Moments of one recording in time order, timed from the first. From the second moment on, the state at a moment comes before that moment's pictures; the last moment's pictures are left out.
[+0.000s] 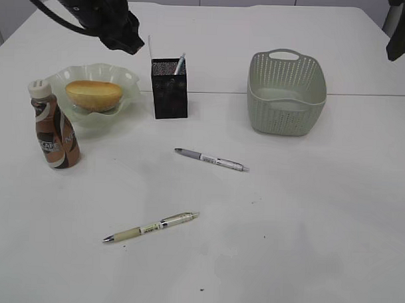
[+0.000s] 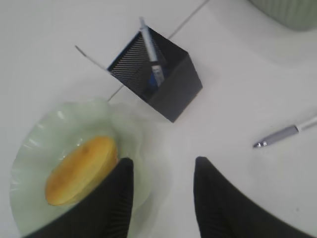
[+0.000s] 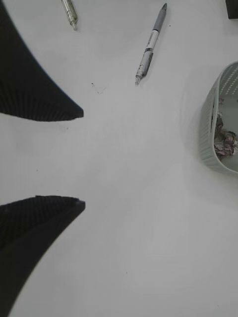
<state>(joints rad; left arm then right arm) -0.41 1.94 -1.74 0.09 0.70 0.33 0.03 1.60 -1.64 0.08 1.25 0.05</state>
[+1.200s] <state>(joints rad) -0.48 2.07 -1.74 -0.10 0.87 1.20 0.03 1.60 -1.64 0.12 1.25 0.10</state>
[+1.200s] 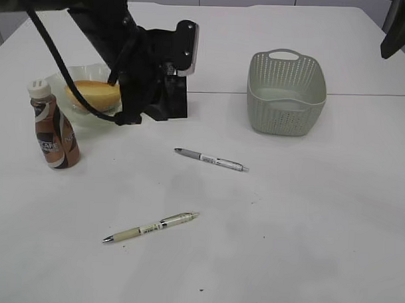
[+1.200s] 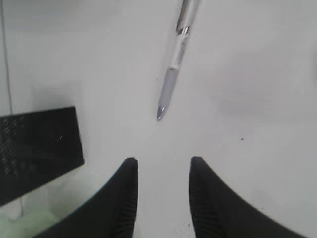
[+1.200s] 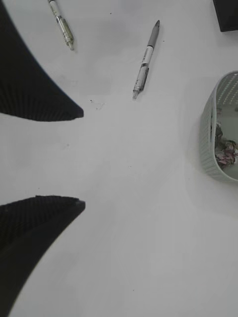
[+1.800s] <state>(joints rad) -0.42 2.19 -1.75 -0.27 0.79 1.48 0.03 1.60 -1.64 0.13 1.25 0.11</state>
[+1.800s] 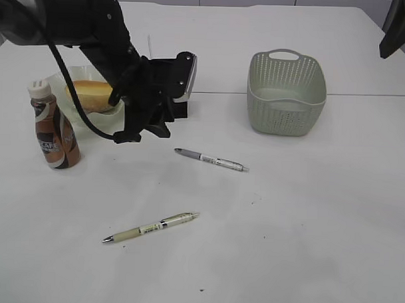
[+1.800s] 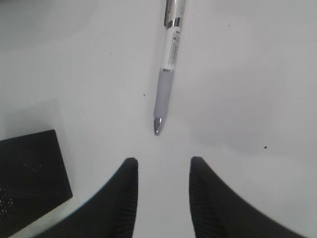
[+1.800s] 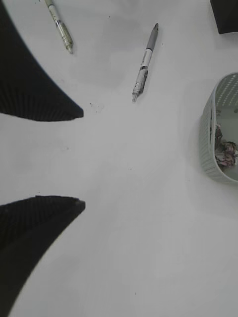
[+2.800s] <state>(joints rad) -0.47 2.17 -1.76 -0.31 1.08 1.12 0.03 1.60 -1.64 0.14 1.25 0.11</state>
